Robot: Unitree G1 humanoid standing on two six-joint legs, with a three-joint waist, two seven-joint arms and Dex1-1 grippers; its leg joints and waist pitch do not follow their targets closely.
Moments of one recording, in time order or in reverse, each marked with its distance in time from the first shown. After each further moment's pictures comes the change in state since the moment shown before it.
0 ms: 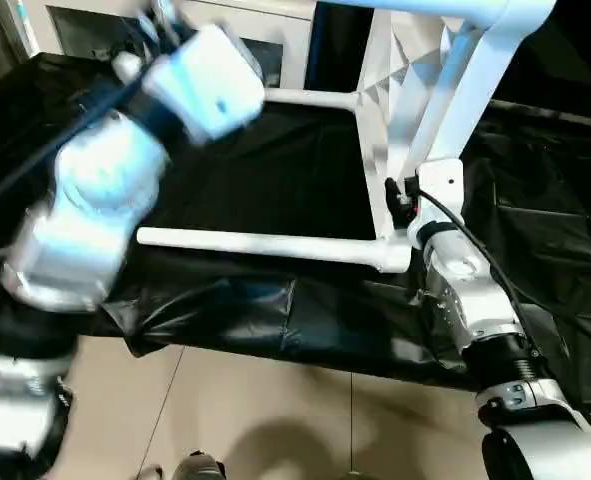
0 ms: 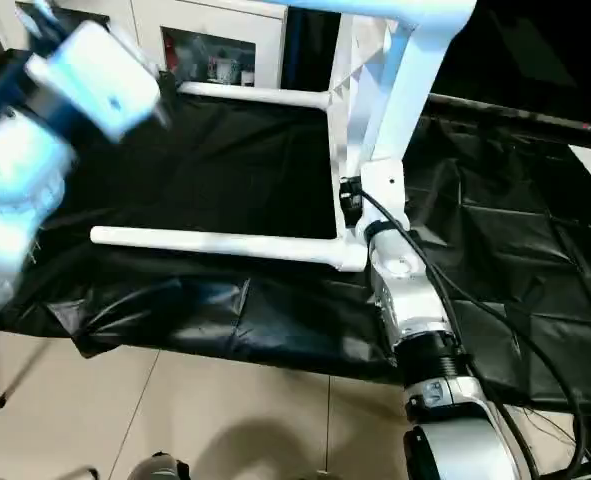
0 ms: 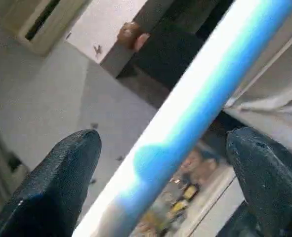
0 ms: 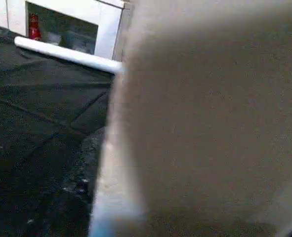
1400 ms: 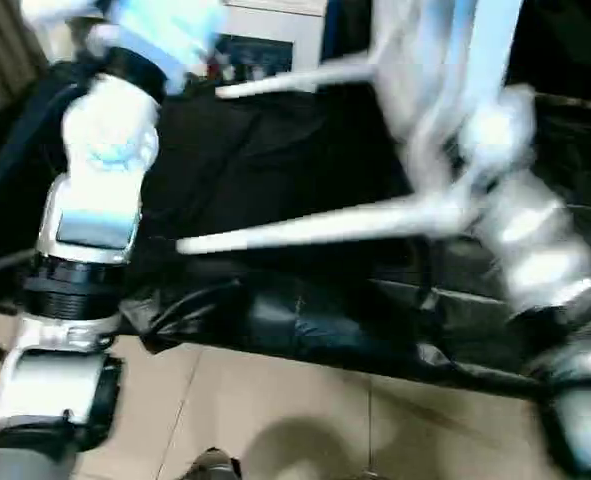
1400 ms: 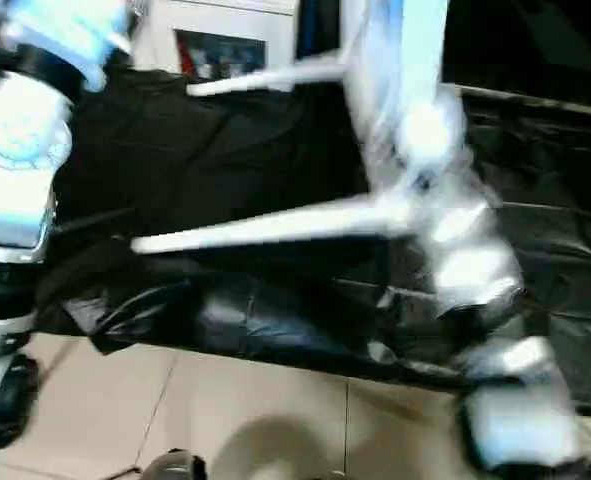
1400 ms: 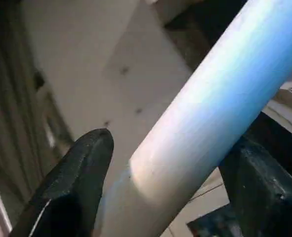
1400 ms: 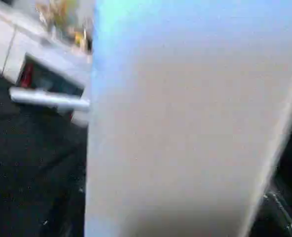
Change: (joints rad) left arm -0.077 -0.270 0.234 0.153 -0.141 0.141 0.109; right arm -0.190 -0.303 -0.015 -0.075 -0.059 -0.034 0.182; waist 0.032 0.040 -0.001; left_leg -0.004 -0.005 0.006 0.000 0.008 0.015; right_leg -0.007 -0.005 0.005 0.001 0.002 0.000
